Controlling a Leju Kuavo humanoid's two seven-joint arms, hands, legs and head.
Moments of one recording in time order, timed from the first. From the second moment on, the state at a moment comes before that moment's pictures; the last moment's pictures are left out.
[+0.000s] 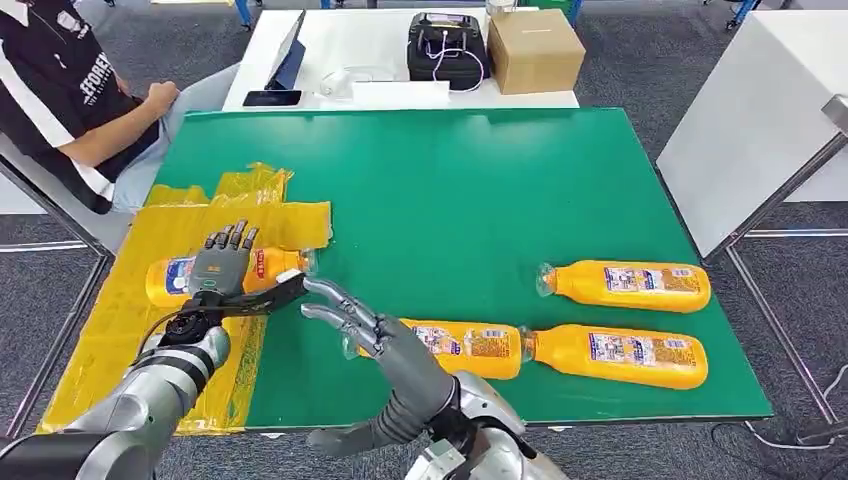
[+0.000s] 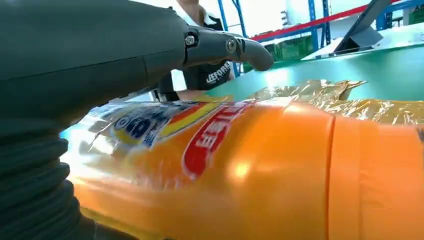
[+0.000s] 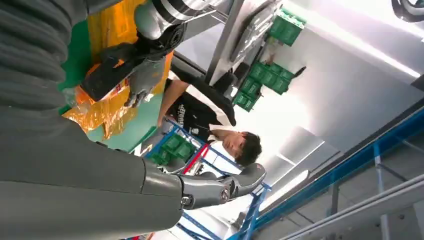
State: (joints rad) left arm -0.69 0.03 0.04 -0.36 -1.53 0.42 0.04; right arm -0.20 0.08 0.78 -1.59 0.25 0.06 -0.56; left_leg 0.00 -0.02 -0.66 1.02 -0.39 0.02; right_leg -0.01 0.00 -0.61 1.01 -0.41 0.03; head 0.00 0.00
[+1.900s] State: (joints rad) left arm -0.31 -0.18 0.15 -0.90 -0.57 0.48 -0.60; right arm -0.05 0.05 0.64 -1.60 0.43 -0.06 -0.51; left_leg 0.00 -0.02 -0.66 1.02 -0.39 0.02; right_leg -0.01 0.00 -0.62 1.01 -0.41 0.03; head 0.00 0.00
